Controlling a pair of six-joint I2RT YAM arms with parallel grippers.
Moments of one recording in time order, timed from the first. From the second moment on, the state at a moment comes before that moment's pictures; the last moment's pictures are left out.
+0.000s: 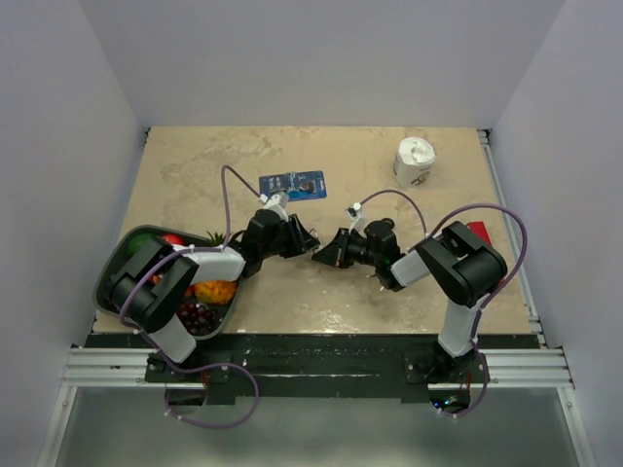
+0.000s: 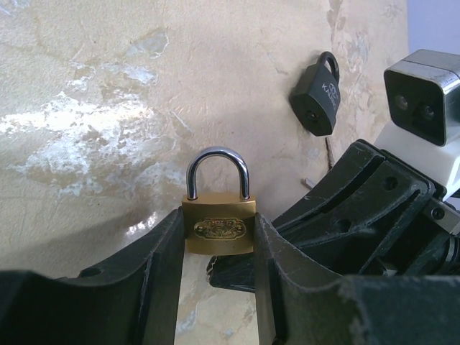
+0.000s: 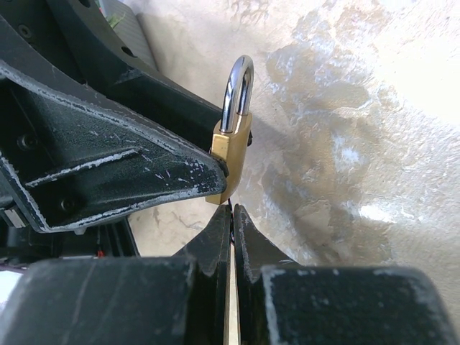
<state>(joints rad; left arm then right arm) -0.62 1.65 0.68 0.46 0.15 -0.82 0.55 1.86 0.56 0.95 -0.52 0.82</state>
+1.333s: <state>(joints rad) -0.71 1.62 0.67 0.51 0.00 -0.80 0.50 1.80 0.50 1.03 -0.52 0.83</state>
